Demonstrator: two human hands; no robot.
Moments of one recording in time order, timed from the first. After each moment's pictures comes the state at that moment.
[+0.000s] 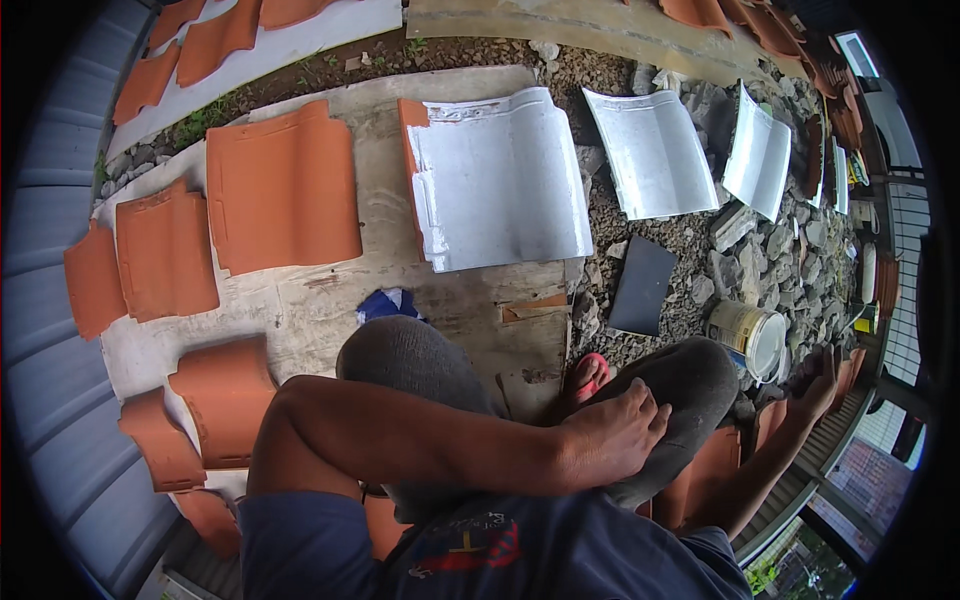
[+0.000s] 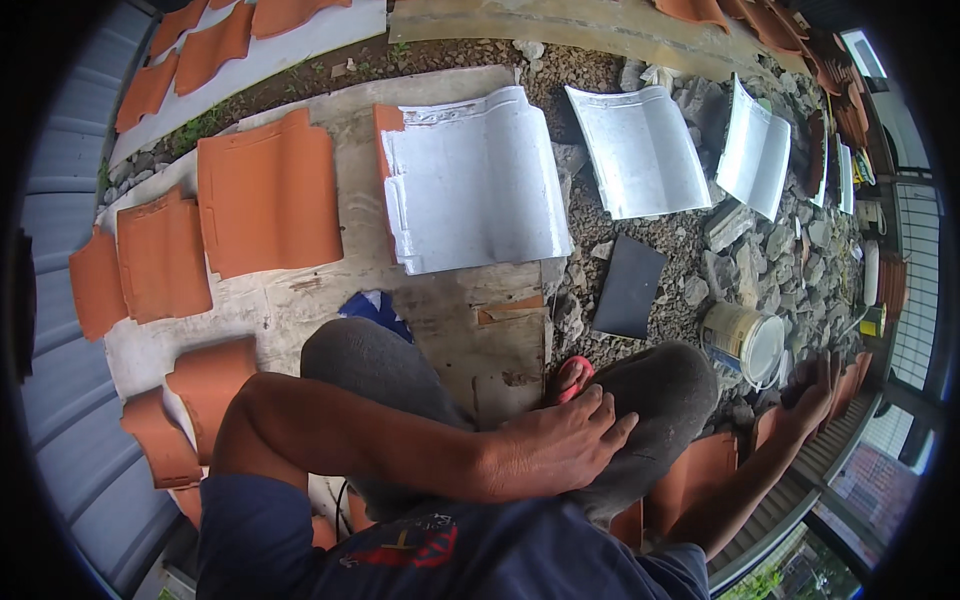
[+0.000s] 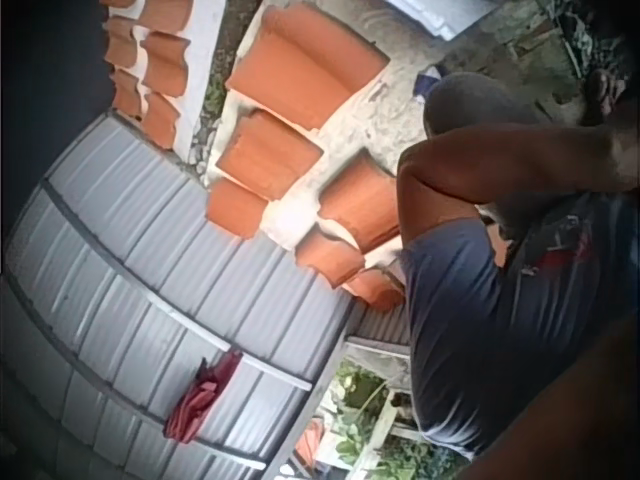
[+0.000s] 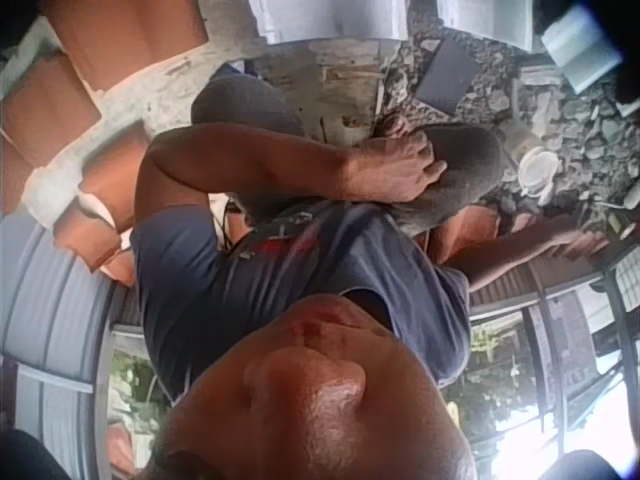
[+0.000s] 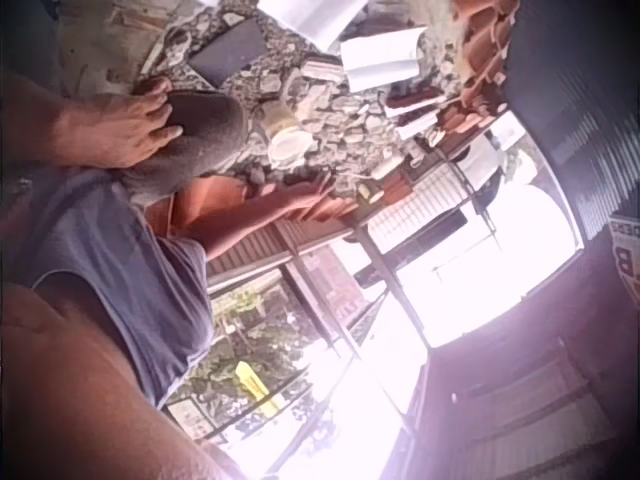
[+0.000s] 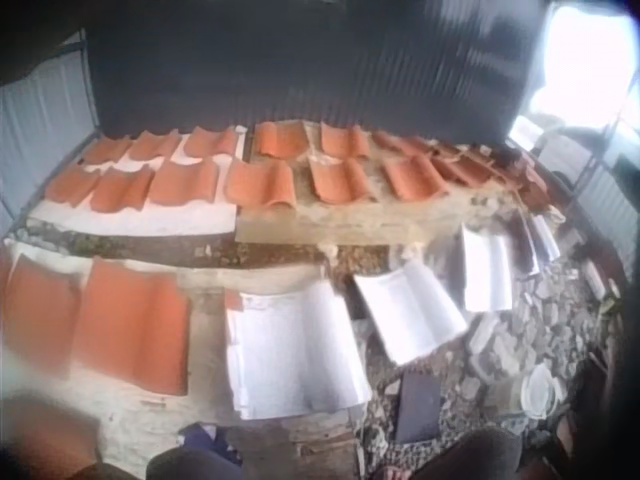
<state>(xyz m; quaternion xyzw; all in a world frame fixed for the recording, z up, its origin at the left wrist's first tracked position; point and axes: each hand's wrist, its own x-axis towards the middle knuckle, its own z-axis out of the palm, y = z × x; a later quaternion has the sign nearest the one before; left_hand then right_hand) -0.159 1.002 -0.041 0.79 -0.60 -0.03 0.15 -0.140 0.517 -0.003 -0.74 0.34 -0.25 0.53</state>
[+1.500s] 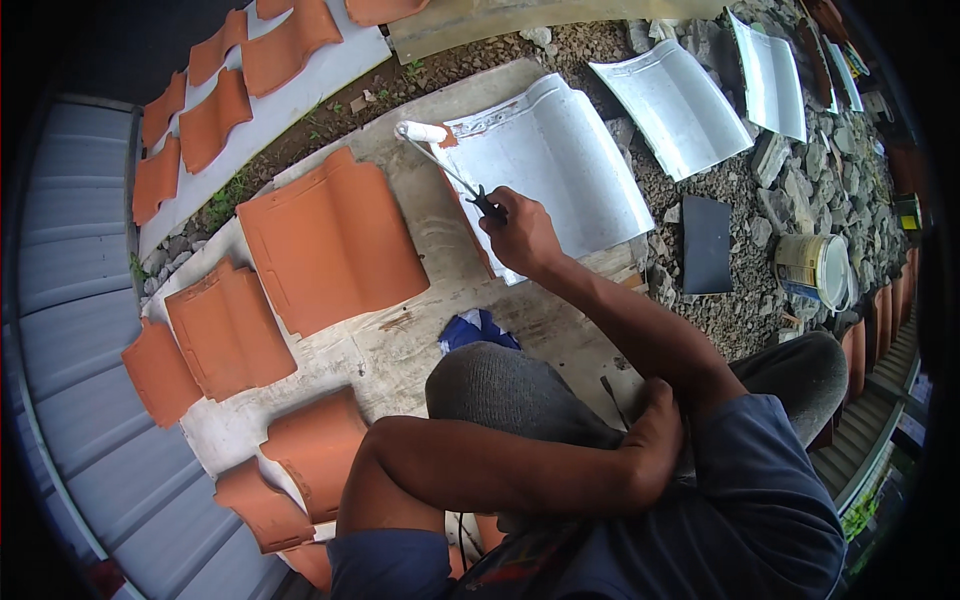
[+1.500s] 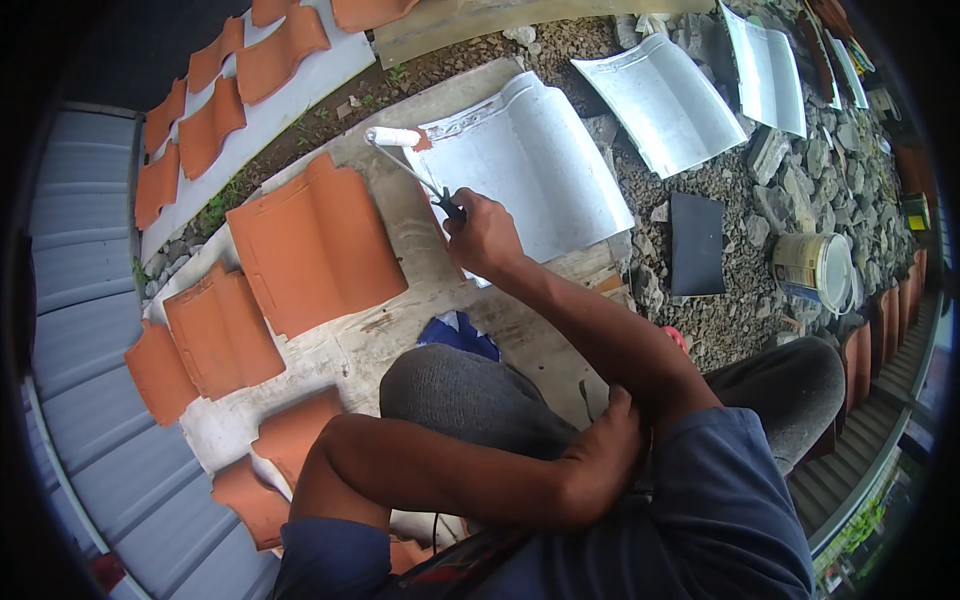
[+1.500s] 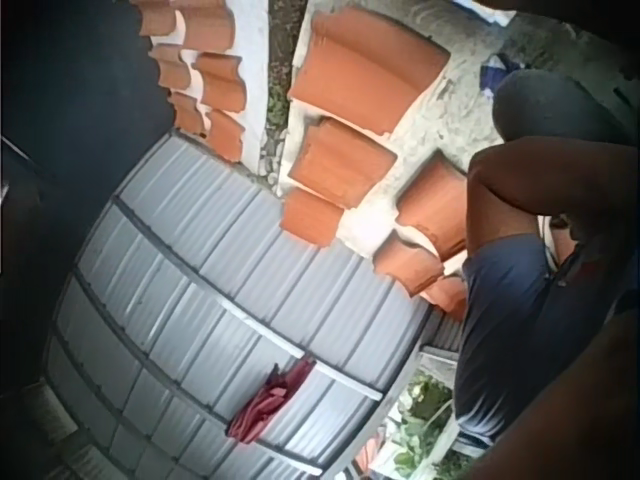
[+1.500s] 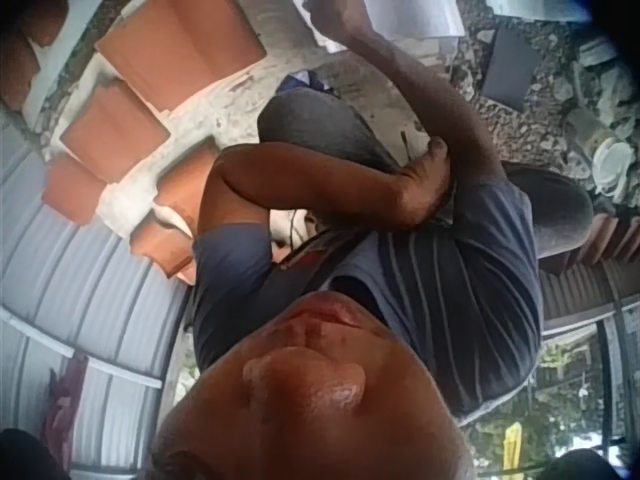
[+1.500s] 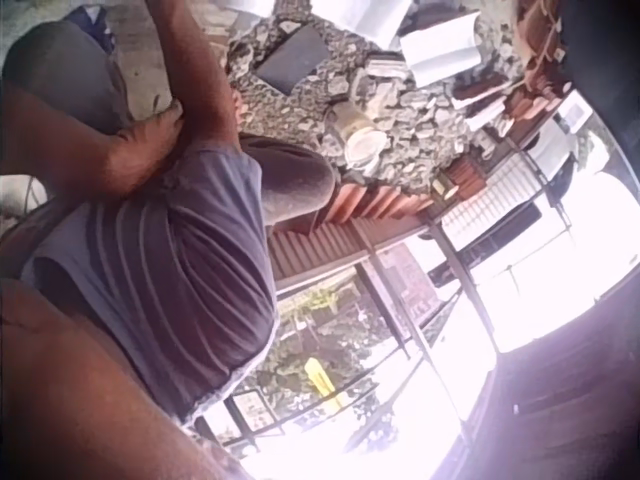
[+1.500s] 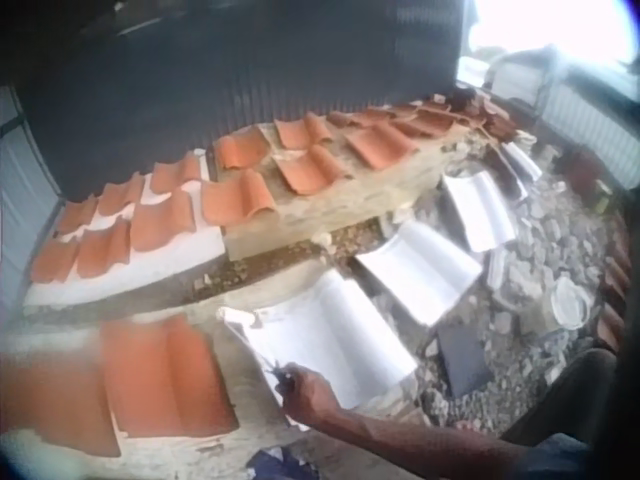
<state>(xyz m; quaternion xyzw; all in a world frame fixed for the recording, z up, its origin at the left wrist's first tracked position) -0.197 1.039 -0.049 0.75 -0.61 -0.24 -0.08 -0.005 1.072 -0.233 -0.87 0.00 0.05 0.49</state>
